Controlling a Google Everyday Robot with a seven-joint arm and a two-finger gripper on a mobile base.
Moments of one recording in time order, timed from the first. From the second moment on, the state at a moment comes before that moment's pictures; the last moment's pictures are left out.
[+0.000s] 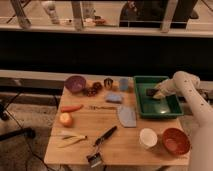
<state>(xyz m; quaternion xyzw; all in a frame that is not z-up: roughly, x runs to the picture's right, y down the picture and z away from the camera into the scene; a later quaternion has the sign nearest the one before) 0.361 0.014 0.952 -0.11 -0.11 0.13 0.98</state>
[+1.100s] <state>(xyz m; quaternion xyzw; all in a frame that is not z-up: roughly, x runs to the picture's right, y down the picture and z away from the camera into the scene) 0.331 -0.002 0.976 -0.13 -0.15 0.10 0.98</state>
